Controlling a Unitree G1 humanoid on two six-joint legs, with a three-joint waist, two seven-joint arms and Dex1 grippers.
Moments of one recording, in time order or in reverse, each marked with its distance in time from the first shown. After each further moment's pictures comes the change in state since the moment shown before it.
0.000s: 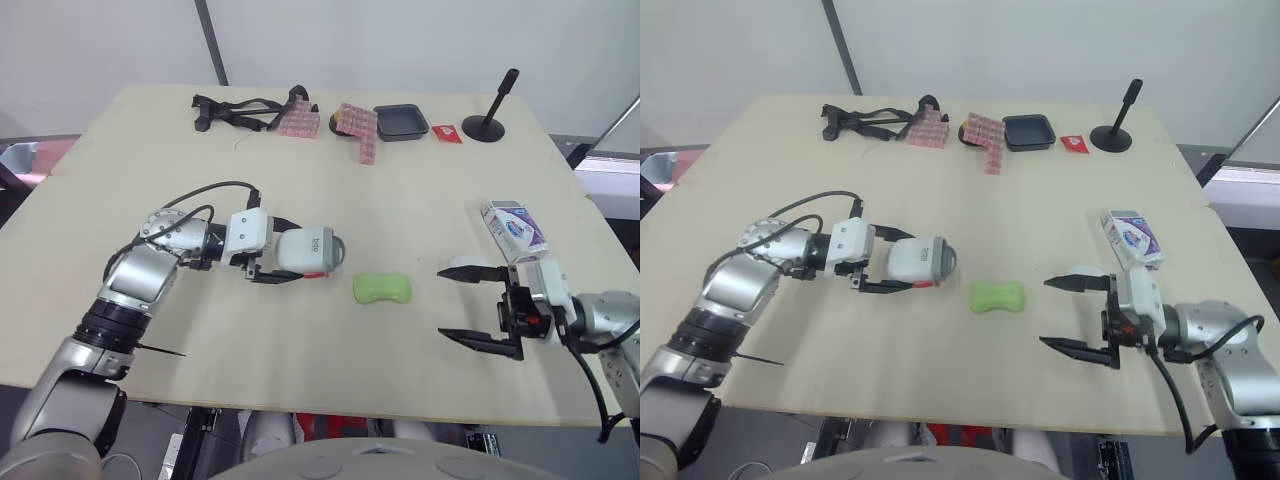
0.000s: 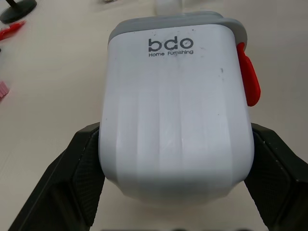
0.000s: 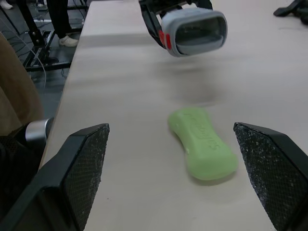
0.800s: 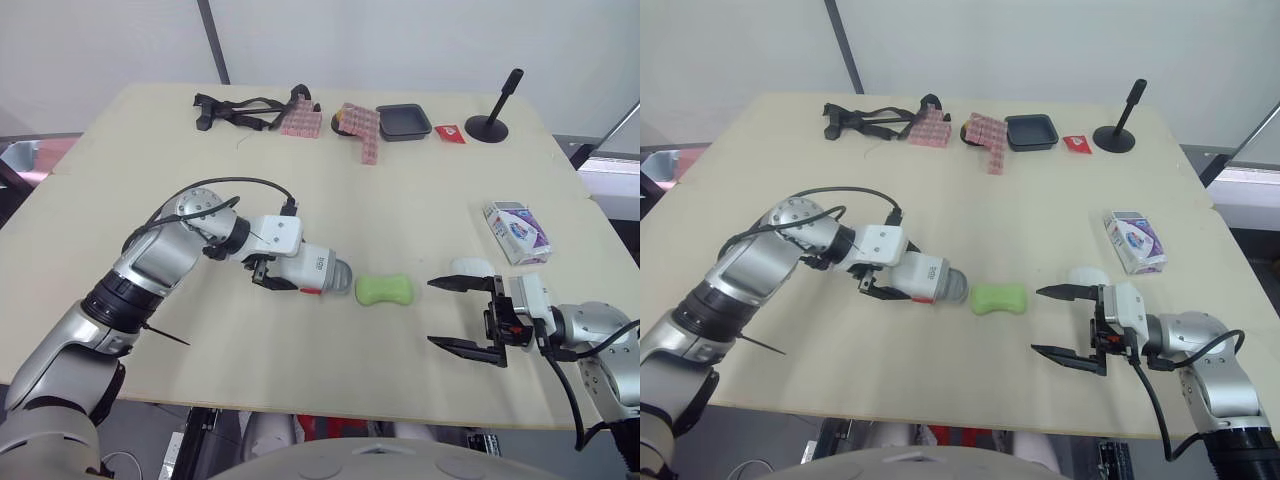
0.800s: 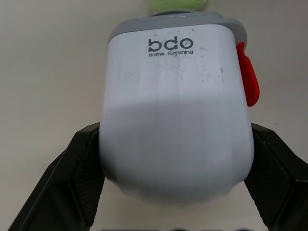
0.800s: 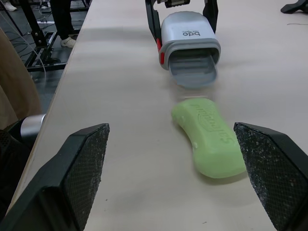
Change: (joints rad) left arm -0.154 0.029 -0.196 -0.170 0.223 0.315 -0.059; right arm -0.027 0.026 0.079 0.112 -0.043 -0.114 -0.018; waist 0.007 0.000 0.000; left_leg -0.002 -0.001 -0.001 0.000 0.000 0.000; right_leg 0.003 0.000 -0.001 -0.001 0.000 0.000
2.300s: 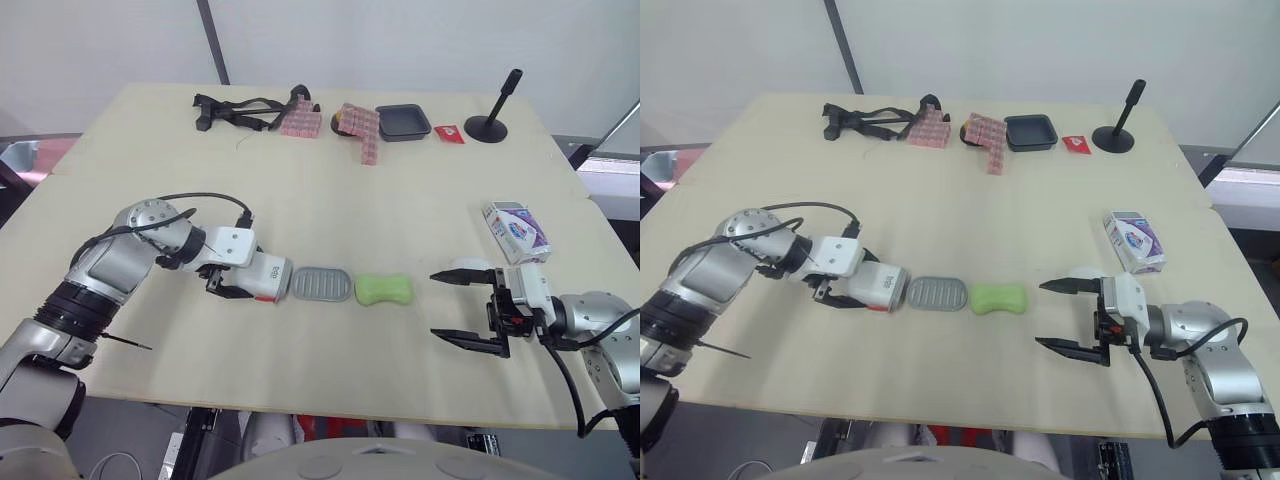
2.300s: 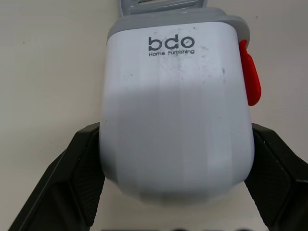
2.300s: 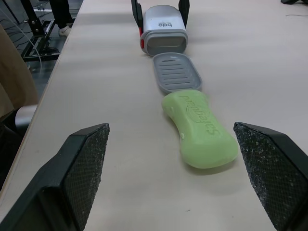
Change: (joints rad) left arm 0.095 0.140 0.069 0.235 -0.008 -0.322 -0.039; right arm -0.057 -0.041 0.015 0.040 -0.011 0.010 0.004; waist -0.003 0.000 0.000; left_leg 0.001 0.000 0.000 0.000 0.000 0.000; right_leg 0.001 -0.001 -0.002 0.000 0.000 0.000
